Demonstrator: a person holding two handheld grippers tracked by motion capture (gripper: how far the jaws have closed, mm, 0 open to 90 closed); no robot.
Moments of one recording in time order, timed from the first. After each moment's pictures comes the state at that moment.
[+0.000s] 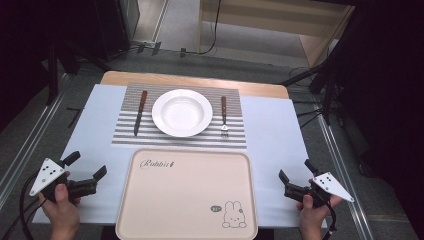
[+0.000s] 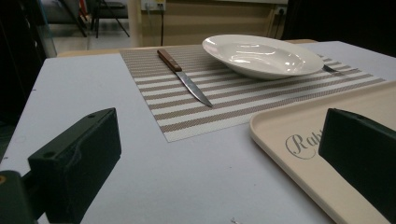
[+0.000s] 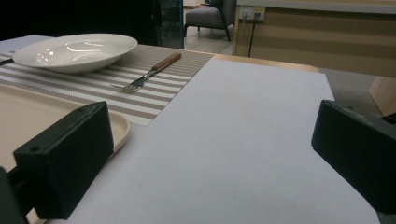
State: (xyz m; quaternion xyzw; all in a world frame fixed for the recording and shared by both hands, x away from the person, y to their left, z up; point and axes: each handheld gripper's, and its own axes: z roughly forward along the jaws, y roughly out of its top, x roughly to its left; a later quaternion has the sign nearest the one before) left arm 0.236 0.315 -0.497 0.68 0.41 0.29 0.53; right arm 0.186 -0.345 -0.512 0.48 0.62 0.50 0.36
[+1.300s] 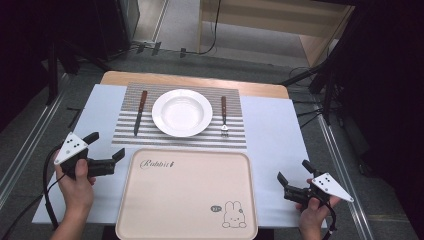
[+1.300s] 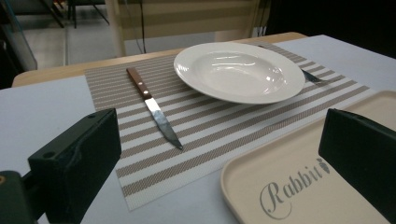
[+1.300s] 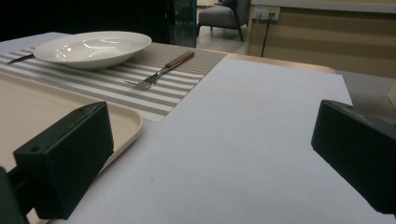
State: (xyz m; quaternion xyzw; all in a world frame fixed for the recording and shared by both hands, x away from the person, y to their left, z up) left arm 0.279 0.265 -0.448 0.72 0.39 0.26 0.51; right arm 0.186 -0.345 -0.514 0.46 0.64 0.51 0.34
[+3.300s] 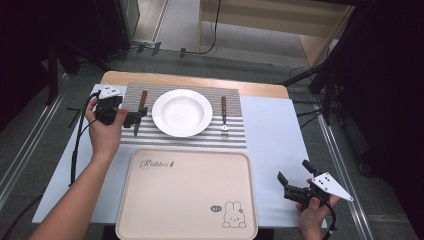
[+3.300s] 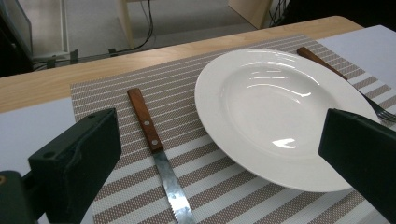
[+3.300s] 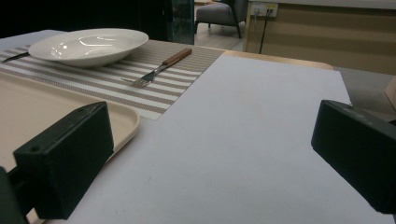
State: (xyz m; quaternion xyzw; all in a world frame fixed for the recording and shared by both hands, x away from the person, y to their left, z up) left arm 0.408 0.213 -0.421 0.75 0.44 0.22 0.44; right arm 0.187 -0.346 -0.515 0.47 0.64 0.51 0.34
